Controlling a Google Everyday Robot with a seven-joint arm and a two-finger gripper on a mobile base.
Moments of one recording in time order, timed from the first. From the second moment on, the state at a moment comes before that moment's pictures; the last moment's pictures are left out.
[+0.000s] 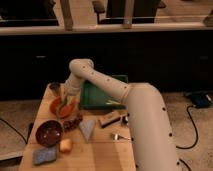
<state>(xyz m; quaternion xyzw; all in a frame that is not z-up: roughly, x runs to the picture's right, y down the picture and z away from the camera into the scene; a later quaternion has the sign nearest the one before) -0.232 0.072 0.845 -0.28 -0.39 -0.28 0.83</state>
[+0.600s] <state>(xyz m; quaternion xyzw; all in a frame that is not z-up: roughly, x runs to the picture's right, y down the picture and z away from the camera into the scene) -0.230 0.072 0.848 -0.29 -0.40 -0.28 0.82</state>
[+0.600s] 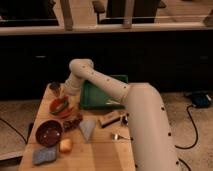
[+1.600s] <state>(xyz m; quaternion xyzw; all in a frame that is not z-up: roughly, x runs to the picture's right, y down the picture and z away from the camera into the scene) -0.221 0.071 0.849 -0.27 -0.42 -0.28 0.82</state>
